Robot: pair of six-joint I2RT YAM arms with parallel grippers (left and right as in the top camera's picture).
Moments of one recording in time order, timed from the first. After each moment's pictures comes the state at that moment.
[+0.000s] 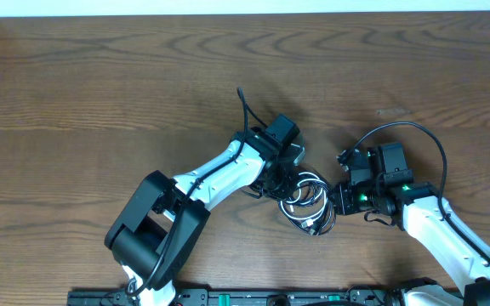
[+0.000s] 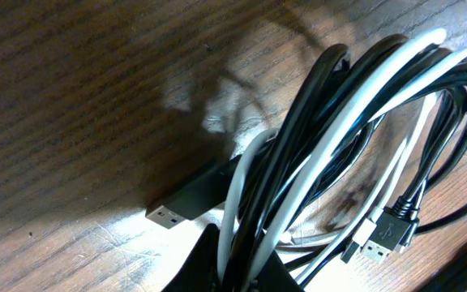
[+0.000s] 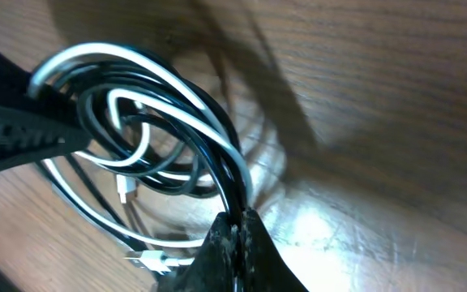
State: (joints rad) left arm -0.69 1.88 1.17 -0.72 0.38 -0.22; right arm 0.22 1.34 0.56 -0.43 -0.44 0.12
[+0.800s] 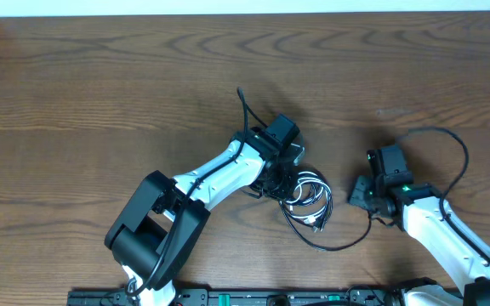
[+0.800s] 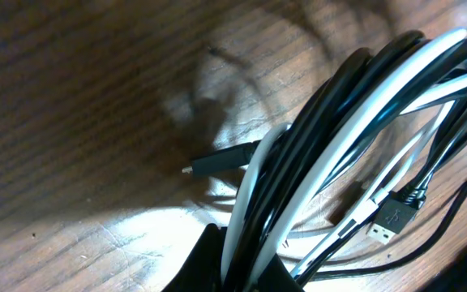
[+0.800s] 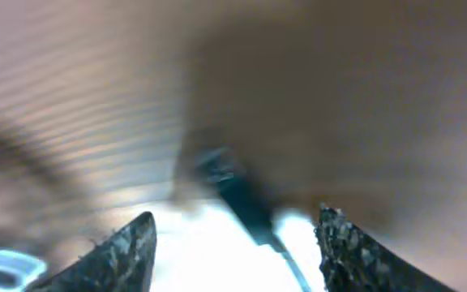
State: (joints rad) left arm -0.69 1.88 1.17 -0.72 0.37 -0.22; right arm 0.22 1.34 0.55 -0.45 -0.05 0.52
